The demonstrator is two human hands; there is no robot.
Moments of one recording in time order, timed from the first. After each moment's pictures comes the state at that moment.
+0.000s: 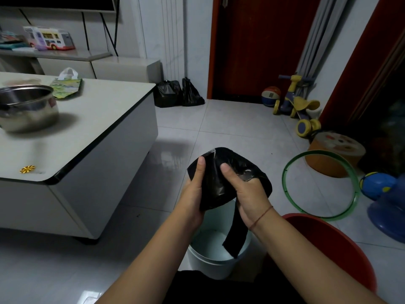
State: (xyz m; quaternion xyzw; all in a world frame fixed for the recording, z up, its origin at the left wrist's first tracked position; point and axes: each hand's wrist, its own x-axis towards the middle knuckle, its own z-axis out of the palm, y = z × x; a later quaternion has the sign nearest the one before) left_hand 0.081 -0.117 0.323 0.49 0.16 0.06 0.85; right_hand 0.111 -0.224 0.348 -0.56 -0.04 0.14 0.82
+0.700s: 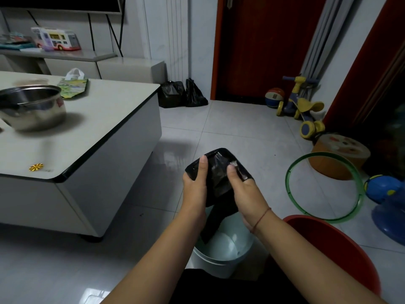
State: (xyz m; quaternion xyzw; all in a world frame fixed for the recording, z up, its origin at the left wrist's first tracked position) left_hand 0.082 -0.121 0.329 0.50 0.24 0.17 0.81; right_hand 0.108 -0.219 0.343 -0.73 -0.08 0.14 0.67
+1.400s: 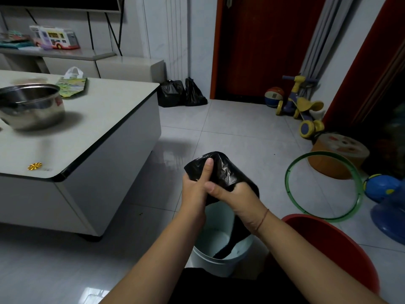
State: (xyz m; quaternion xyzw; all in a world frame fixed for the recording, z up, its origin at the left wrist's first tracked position) left_hand 0.085 -0.120 0.323 0.48 0.24 0.18 0.82; right_hand 0.102 -0.225 0.343 -0.68 -0.23 0.20 0.66
